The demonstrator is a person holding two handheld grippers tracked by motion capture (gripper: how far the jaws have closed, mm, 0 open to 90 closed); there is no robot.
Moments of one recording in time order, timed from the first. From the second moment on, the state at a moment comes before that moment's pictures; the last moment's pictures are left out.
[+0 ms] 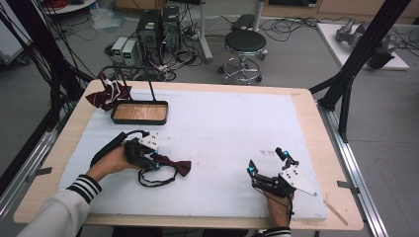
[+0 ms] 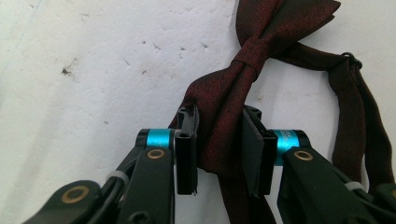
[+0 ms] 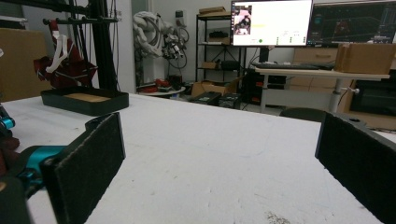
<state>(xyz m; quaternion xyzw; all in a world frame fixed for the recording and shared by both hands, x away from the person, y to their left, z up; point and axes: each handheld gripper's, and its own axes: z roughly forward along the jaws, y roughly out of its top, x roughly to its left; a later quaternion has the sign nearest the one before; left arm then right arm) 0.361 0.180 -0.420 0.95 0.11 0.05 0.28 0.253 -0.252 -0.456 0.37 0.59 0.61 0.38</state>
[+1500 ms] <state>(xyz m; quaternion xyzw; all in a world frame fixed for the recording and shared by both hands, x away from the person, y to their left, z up) 0.356 0.213 -0.366 0.87 0.17 0.12 0.44 0.253 -0.252 -0.456 0.37 0.59 0.60 0.38</state>
